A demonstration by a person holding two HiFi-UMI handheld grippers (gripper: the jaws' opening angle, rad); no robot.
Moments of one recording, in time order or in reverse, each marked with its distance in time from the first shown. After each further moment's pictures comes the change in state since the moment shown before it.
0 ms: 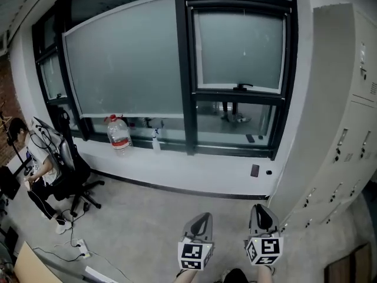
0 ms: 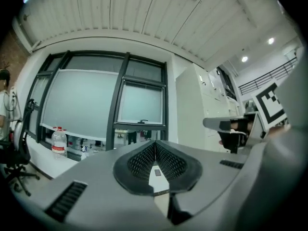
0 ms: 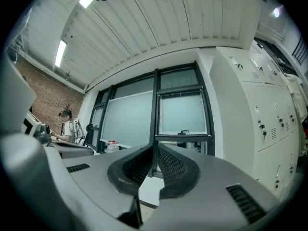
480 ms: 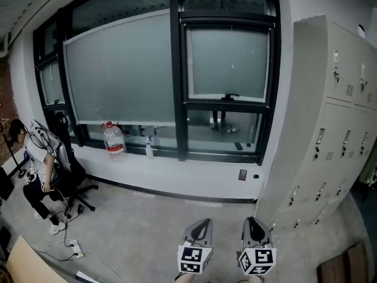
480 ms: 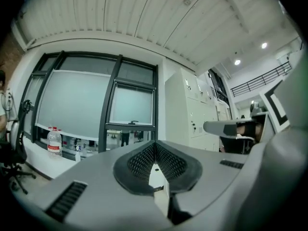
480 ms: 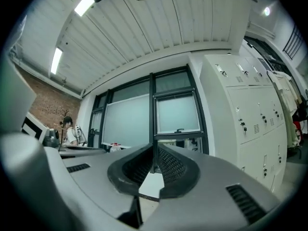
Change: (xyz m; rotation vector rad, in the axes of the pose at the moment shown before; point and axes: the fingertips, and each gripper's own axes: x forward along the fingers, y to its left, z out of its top) left arm -0.069 -0.083 0.012 -0.010 0.003 -0.075; right arm -0.122 0.006 0.008 0.075 0.014 -0.033
